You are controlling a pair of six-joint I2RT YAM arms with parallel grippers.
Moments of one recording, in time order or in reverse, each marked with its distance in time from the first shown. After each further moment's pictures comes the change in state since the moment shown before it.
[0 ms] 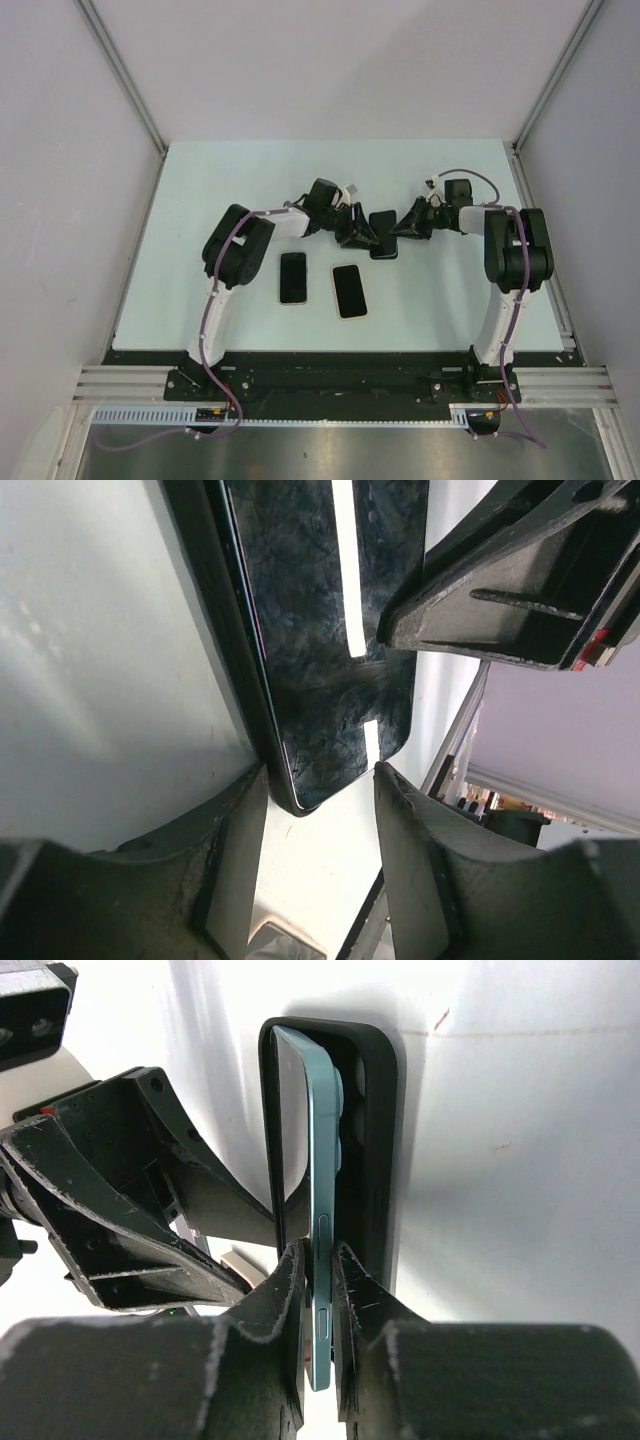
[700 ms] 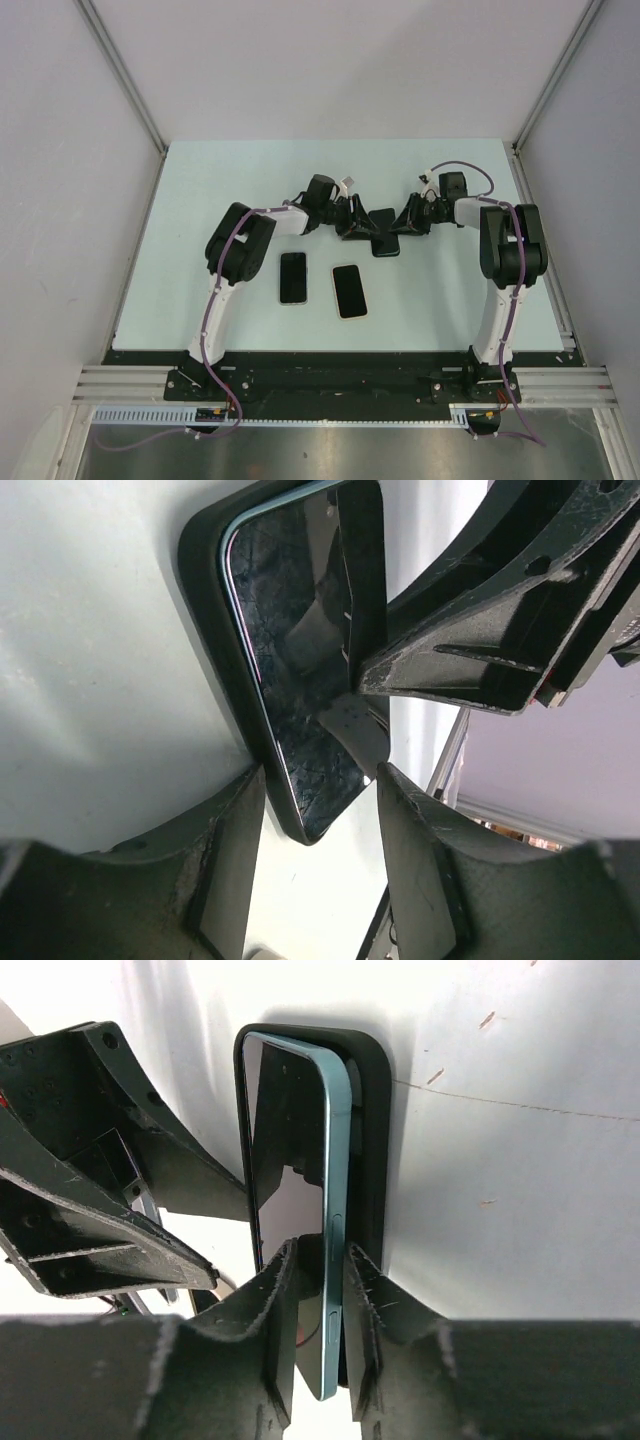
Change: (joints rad) left arm 0.026 0.067 0.068 0.108 -0.012 -0.067; right arm 0.020 0.055 0.130 -0.134 0.043 -0.140
